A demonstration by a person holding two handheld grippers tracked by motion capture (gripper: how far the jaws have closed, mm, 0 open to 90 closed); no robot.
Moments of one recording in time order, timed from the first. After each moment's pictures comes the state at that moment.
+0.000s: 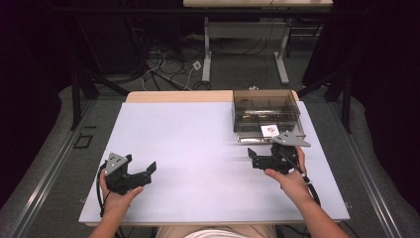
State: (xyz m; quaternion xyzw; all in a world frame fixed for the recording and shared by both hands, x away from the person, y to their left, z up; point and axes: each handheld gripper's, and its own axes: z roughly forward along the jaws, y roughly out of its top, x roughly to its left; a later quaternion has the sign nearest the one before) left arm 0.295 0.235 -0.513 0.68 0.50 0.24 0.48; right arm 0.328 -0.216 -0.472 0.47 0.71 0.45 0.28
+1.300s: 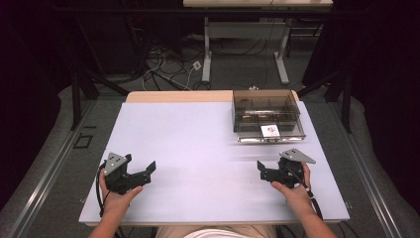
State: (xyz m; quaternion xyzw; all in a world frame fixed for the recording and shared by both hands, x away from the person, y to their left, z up) left arm 0.295 0.236 -0.511 0.68 0.50 0.24 0.48; right arm 0.317 -0.244 -0.530 0.52 0.69 0.43 0.27
